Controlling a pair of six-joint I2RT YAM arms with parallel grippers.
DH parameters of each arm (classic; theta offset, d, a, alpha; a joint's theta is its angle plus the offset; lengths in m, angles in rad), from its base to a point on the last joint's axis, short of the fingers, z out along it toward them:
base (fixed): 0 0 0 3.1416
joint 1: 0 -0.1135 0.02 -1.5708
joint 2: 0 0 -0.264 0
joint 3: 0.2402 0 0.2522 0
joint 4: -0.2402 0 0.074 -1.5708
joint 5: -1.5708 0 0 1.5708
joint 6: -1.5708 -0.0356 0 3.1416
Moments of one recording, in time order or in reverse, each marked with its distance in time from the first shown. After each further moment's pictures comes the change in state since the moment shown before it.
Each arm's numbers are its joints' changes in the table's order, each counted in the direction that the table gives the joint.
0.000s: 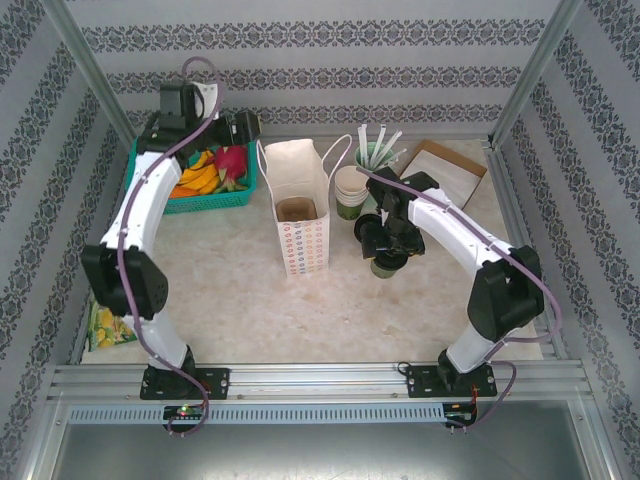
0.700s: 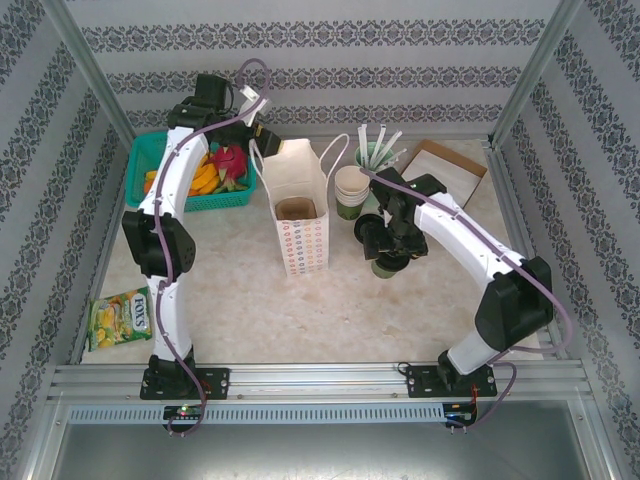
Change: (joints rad) left arm 0.055 -0.360 0.446 -0.394 -0.270 -0.529; right arm -0.016 0.072 -0.015 -0.019 0.000 -0.001
